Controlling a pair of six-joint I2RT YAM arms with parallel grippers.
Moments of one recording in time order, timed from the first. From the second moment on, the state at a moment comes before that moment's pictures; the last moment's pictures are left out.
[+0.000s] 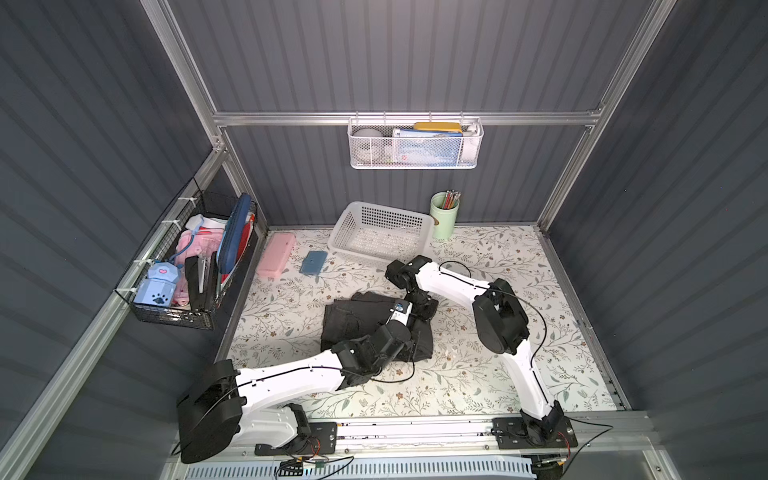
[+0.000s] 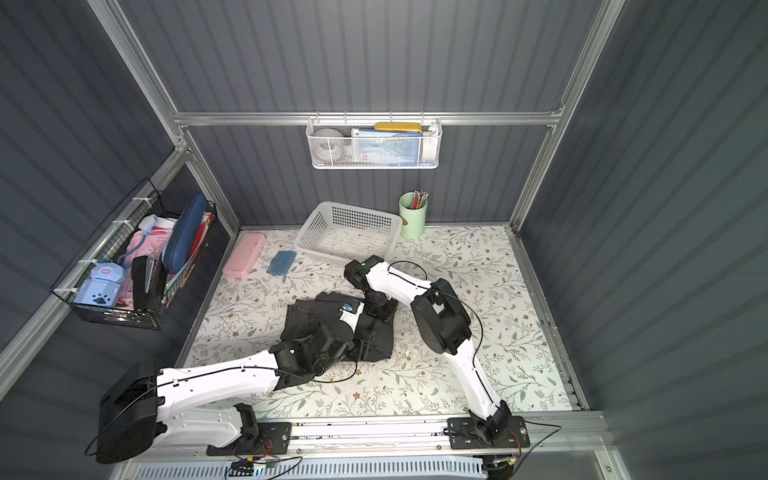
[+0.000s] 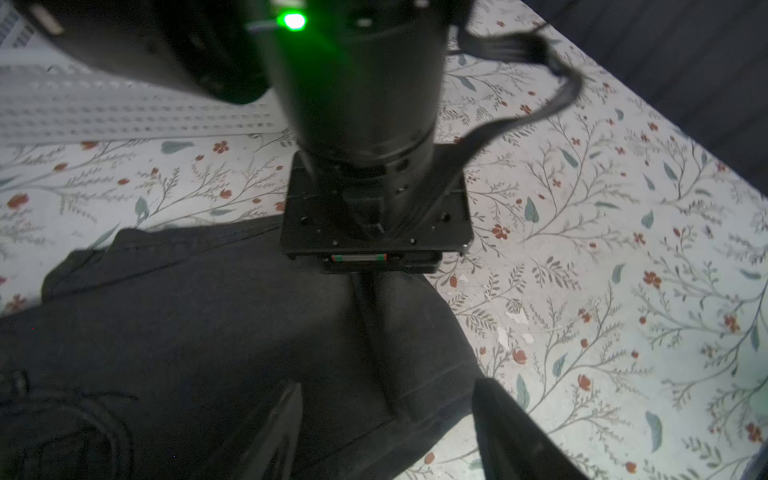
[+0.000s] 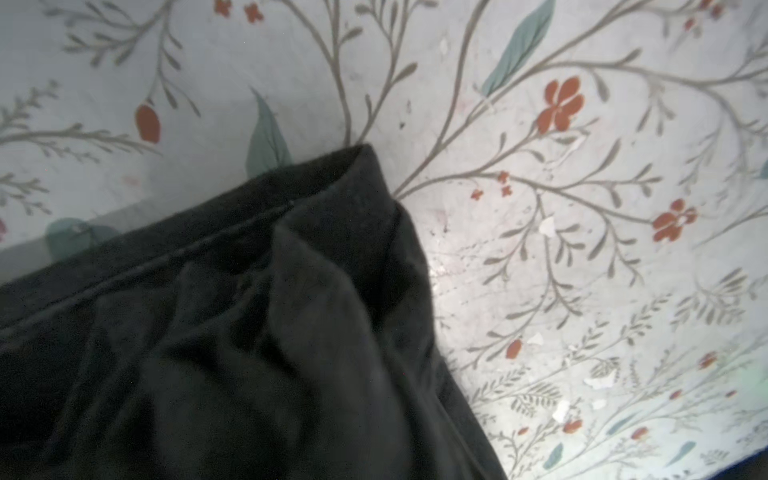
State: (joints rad) left arm -1.11 1.26 0.71 -0.10 -0.39 -0.50; right arm 0.73 2.29 1.89 -1.26 0.06 1.26
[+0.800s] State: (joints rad) left arm -1.06 1.42 0.69 -0.23 -0.41 -0.67; right arm 0.72 2.34 1.97 -1.22 -0.18 1.36
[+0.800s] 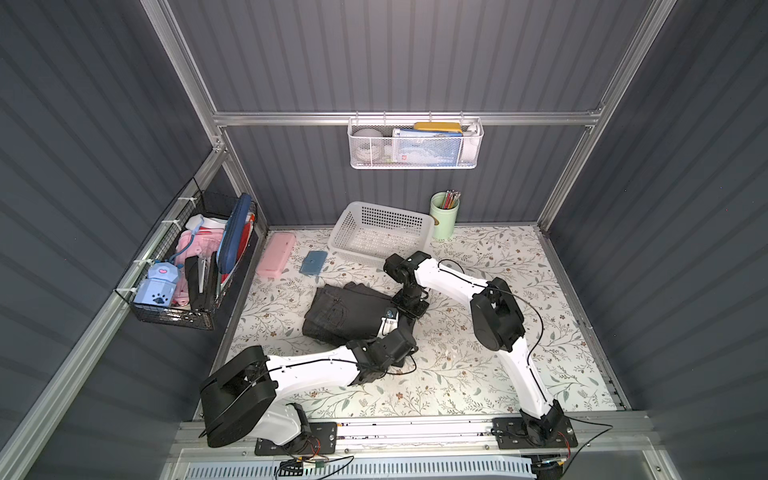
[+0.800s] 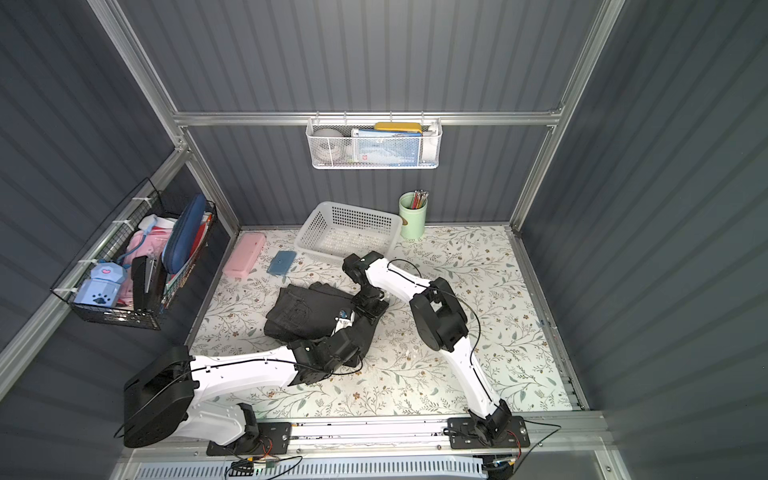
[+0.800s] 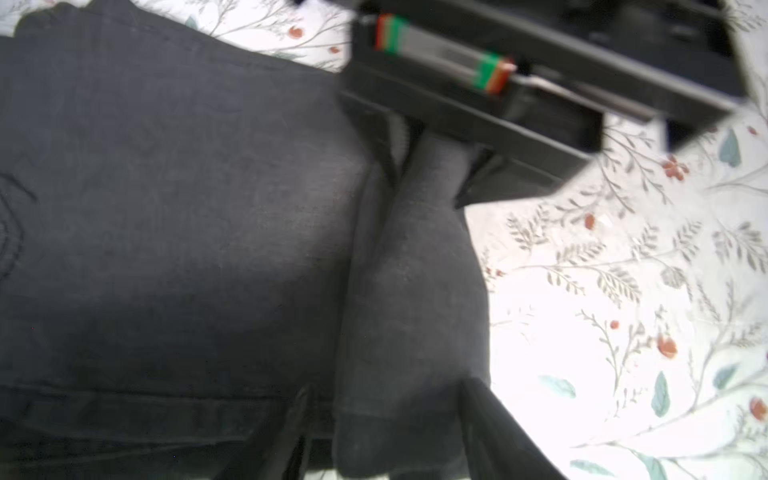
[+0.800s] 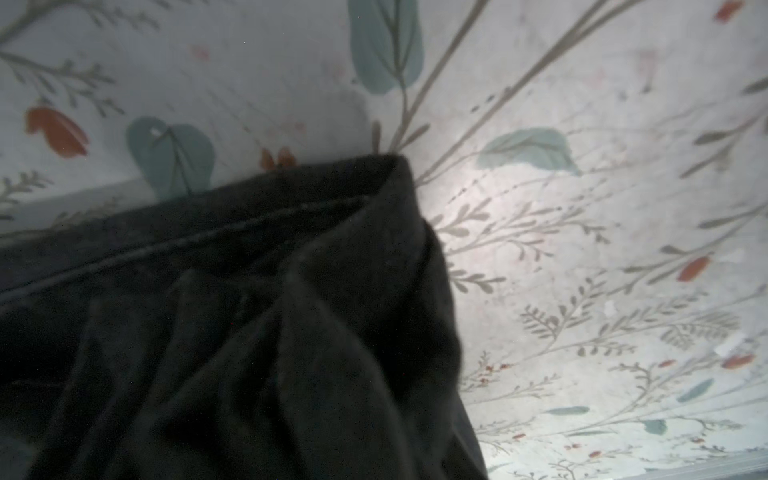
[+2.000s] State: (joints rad) left arm -0.60 1.66 0.52 0.49 0.35 -0.83; right arm 0.53 1.75 0.98 -0.22 -0.30 1.06
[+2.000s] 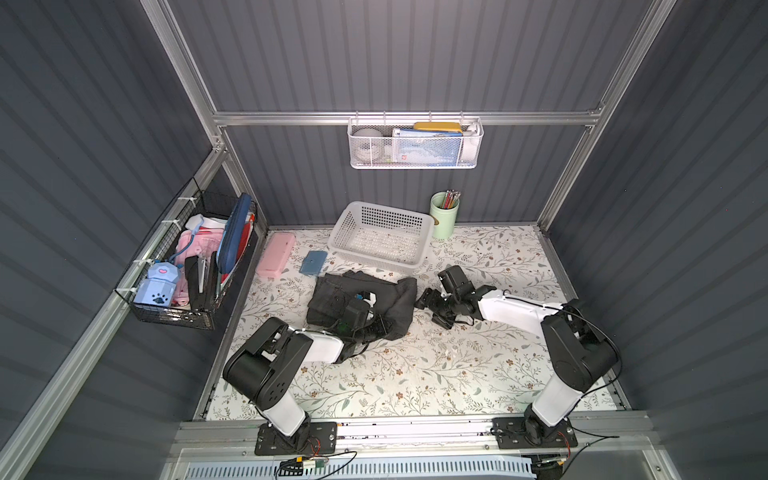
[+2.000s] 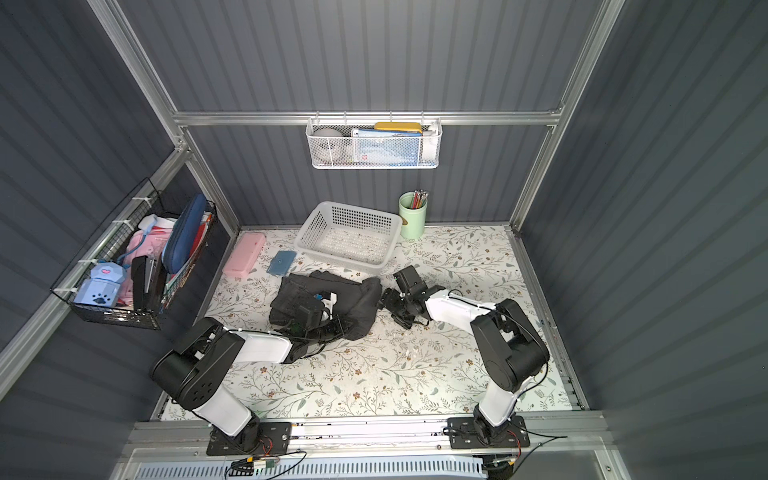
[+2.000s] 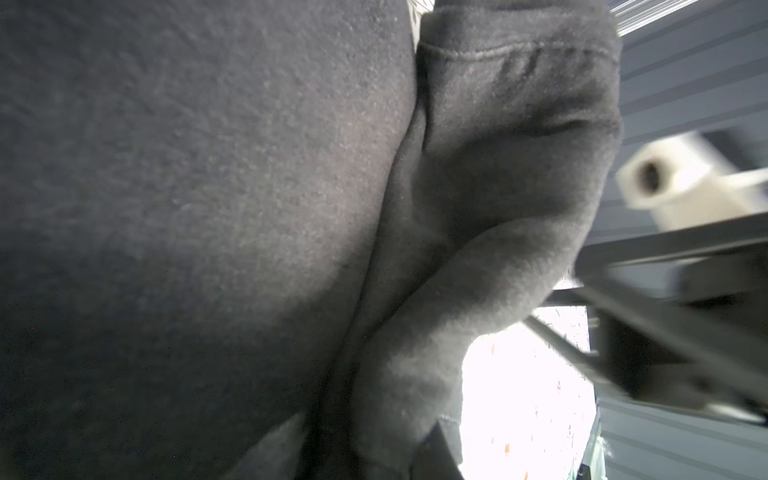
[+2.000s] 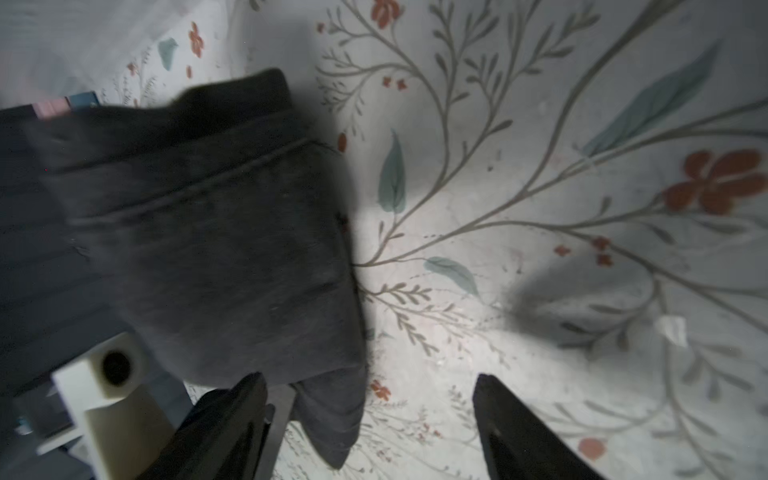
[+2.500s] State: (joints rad) left arm -0.57 1.71 0.56 0.53 0.38 -0.83; right arm 0.54 2.02 1.15 0.11 -0.42 1.06
